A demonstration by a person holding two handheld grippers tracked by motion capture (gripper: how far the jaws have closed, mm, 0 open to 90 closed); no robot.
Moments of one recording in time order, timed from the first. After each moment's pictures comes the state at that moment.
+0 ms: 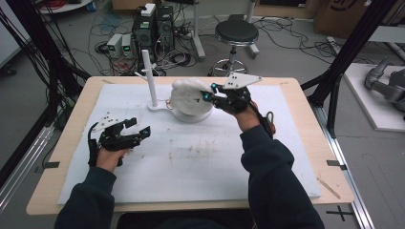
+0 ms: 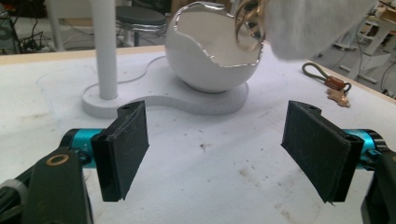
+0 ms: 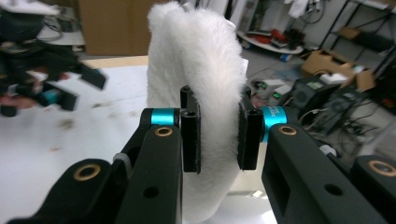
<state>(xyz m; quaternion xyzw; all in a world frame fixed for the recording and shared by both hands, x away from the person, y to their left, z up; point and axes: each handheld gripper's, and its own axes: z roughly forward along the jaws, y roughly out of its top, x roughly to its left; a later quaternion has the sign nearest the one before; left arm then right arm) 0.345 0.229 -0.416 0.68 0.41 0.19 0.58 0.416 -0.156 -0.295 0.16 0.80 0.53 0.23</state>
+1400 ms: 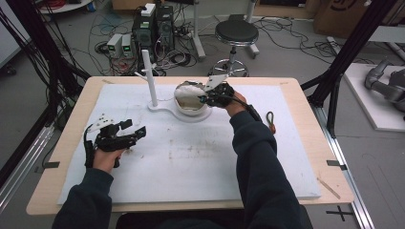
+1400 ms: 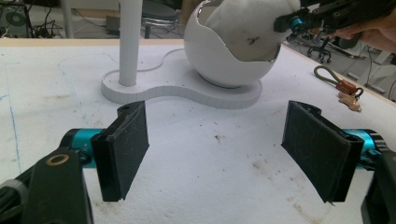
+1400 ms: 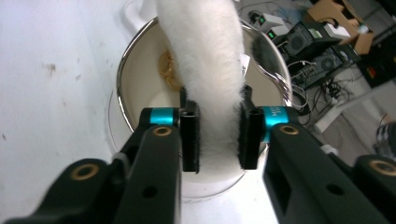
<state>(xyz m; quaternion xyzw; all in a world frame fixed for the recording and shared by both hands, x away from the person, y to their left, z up) 0.344 0.238 -0.420 0.67 0.43 0.18 0.57 0.493 -0.130 -0.357 0.12 0.89 0.36 0.27</state>
